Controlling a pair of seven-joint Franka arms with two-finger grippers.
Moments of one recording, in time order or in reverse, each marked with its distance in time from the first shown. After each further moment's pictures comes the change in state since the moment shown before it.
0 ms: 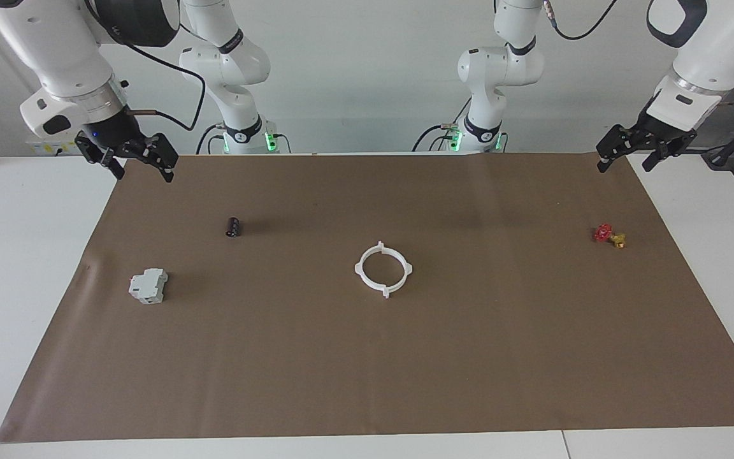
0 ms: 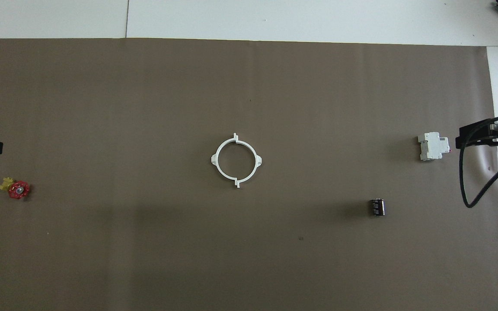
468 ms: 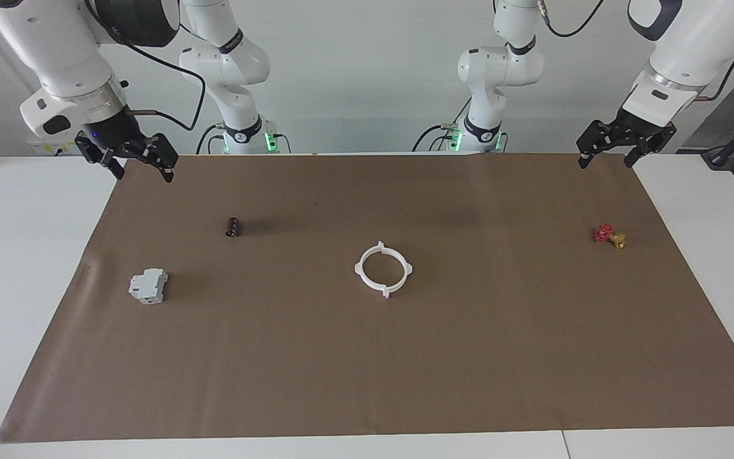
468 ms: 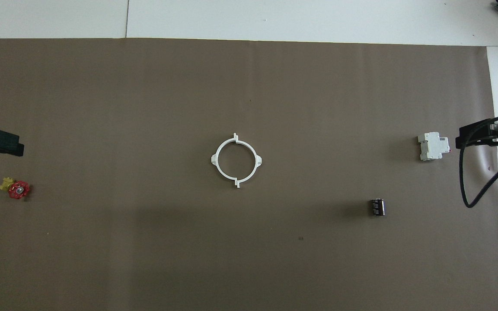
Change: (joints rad) left arm -0.008 -0.006 -0.066 0.003 -0.001 -0.027 -0.065; right arm 0.000 0.000 0.000 0.000 0.000 0.000 0.000
